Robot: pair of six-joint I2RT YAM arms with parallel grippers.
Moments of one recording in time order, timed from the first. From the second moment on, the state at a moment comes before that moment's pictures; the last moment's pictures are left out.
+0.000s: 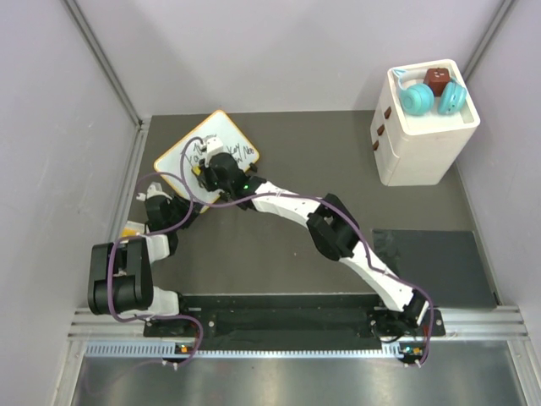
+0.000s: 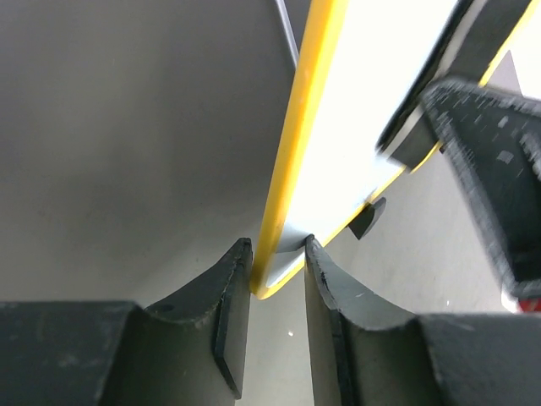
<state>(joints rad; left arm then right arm) 0.15 1.42 0.39 0.51 0.25 -0.80 0.97 2.58 2.24 0.03 0.15 0.25</state>
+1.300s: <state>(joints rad) 0.16 1.46 0.37 0.54 0.41 -0.72 0.93 2.50 2.06 0.01 0.09 0.57</state>
